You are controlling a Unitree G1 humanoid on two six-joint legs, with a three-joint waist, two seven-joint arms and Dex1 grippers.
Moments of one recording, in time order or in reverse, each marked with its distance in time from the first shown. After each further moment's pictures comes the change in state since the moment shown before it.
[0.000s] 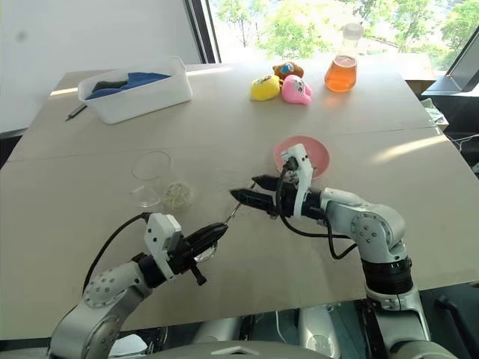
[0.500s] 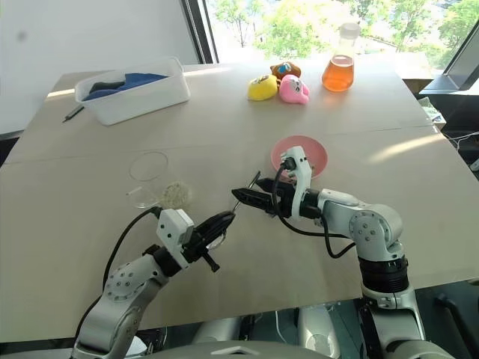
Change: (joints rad) left arm -0.055 -0.057 -0.071 0.090 0.116 -0.180 0.038; right arm -0.003 0.022 -0.011 0.023 0.018 0.060 -0.071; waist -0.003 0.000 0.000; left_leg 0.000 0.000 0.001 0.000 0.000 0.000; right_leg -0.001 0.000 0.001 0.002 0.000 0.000
